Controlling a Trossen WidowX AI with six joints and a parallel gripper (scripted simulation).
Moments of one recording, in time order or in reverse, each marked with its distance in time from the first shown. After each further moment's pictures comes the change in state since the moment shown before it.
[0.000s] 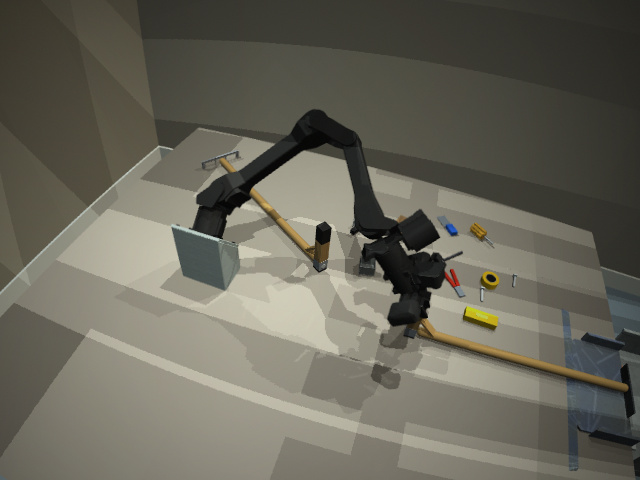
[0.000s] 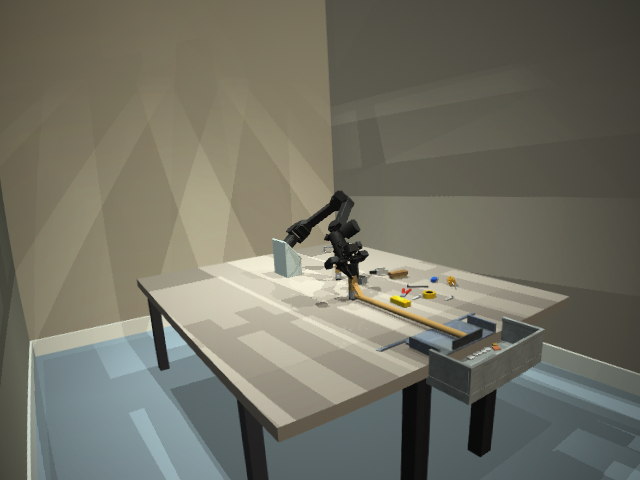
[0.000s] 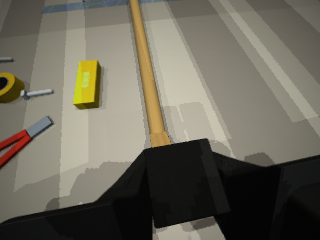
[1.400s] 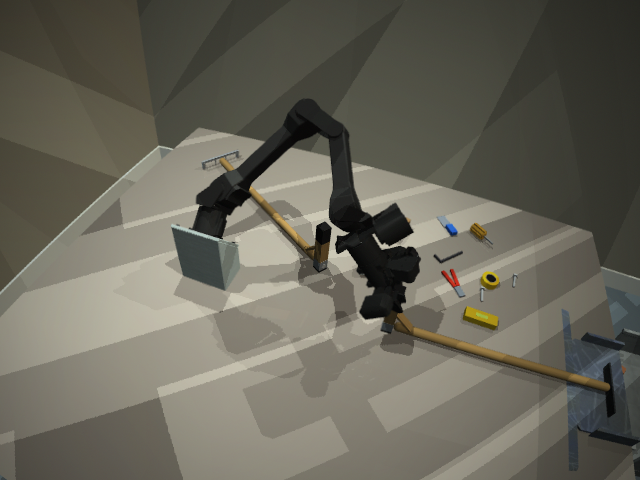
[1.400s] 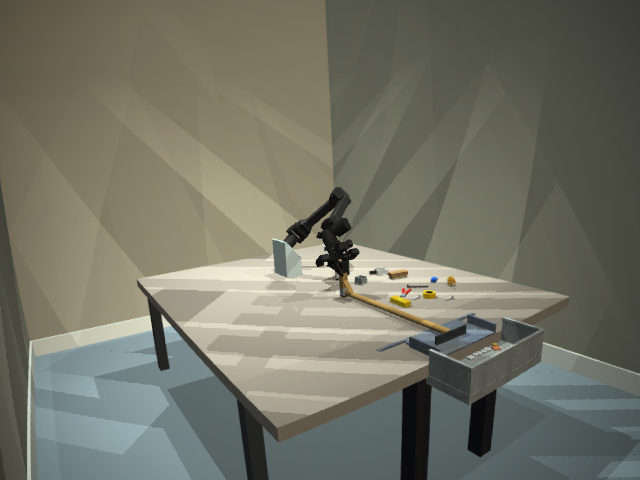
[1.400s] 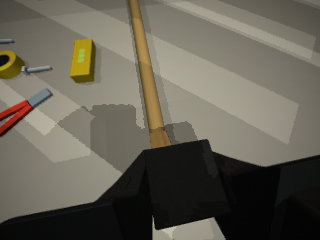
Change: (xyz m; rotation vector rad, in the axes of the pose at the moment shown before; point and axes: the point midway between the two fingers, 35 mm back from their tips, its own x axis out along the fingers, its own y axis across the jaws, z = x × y) arm -0.035 -0.006 -0.042 0.013 0.011 -0.010
